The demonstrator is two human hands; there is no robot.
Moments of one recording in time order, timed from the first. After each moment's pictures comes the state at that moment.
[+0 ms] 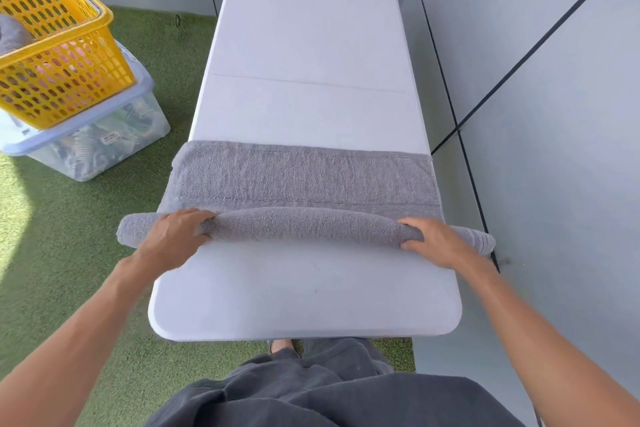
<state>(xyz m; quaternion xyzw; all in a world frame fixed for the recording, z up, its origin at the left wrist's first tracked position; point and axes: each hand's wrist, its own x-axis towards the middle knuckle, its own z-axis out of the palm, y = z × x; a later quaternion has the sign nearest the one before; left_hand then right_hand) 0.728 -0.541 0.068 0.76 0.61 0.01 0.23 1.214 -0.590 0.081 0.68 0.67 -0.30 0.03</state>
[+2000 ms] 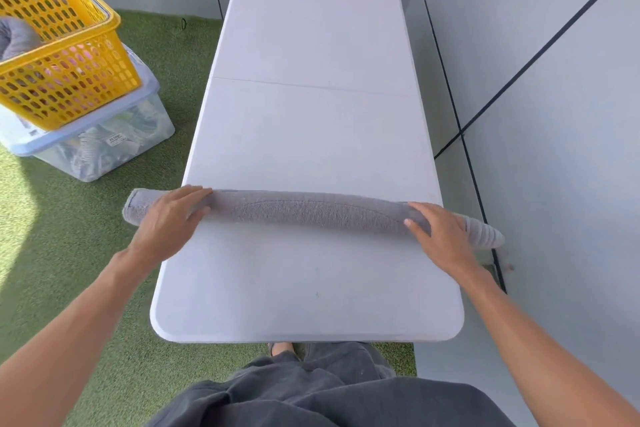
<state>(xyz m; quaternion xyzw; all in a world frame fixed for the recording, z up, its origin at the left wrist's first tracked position) 0.718 -0.523 0.070 0.78 0.59 0.13 0.19 1.215 -0.592 0.071 0.73 0.66 -0.17 -0.11</state>
